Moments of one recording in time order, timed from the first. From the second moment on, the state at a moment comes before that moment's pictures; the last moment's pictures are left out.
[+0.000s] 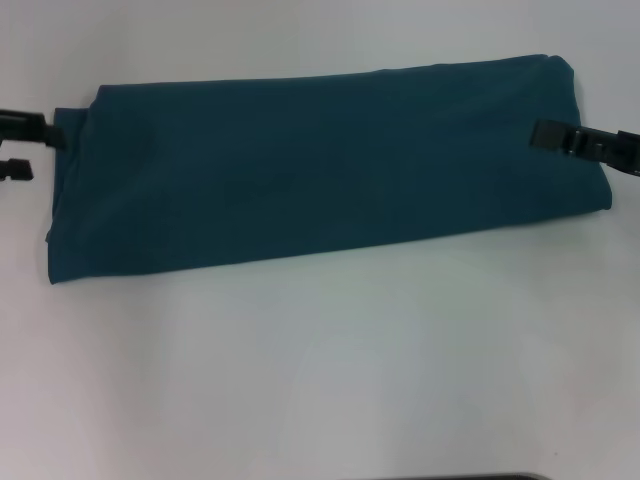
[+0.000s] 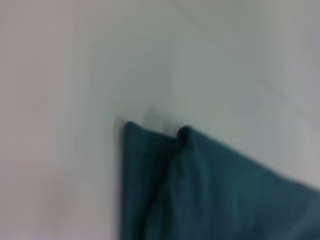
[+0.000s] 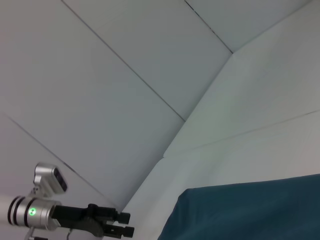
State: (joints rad) left arm -0.57 -1.86 -2.44 -0.77 -0.80 1.47 -2.71; right arm 0.38 2.01 -0.48 -0.62 -1.96 -1.73 1.83
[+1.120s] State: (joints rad) left arm -0.64 -1.92 -2.42 -0.69 -0.65 1.29 -2.76; right arm 0.38 2.01 -0.48 -0.62 -1.96 -1.73 1.83
